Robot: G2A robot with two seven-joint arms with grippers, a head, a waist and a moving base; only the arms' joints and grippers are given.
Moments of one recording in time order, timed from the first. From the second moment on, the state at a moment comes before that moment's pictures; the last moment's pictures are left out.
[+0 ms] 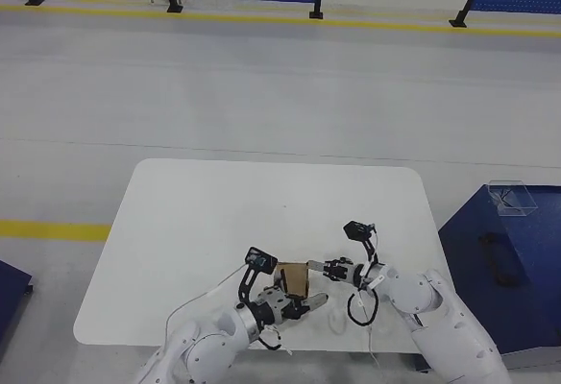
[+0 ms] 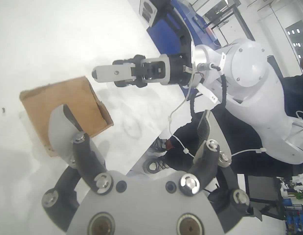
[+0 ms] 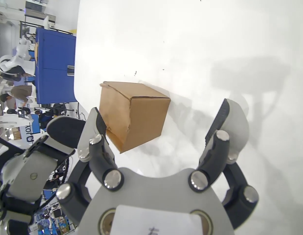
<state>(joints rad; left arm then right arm) 1.32 -1.28 -0.98 -1.77 0.70 -0.17 -0.40 -1.19 -1.05 1.17 -1.55 -0.31 0.04 0.76</state>
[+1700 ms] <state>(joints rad) 0.97 -1.25 -0.89 -1.24 1.65 -0.77 0.18 -1.08 -1.11 1.06 -1.39 -0.45 0.09 0.63</state>
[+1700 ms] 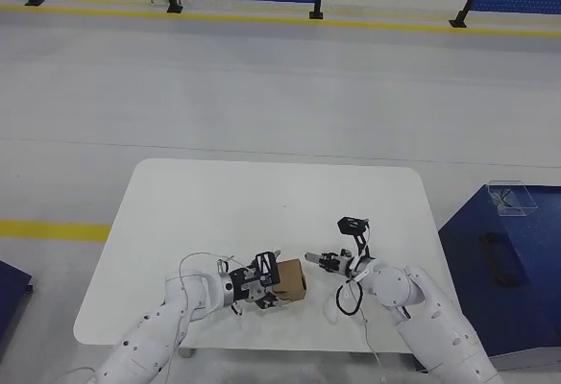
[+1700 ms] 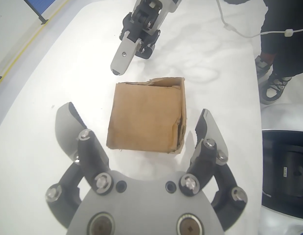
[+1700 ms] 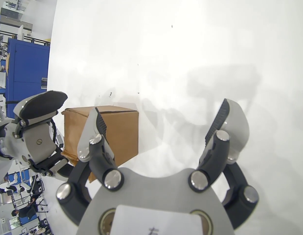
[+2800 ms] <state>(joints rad) 0.91 -1.28 -0.87 -1.12 0.42 -0.75 -0.56 -1.18 -1.08 1.30 -1.48 -0.34 0.04 0.63</state>
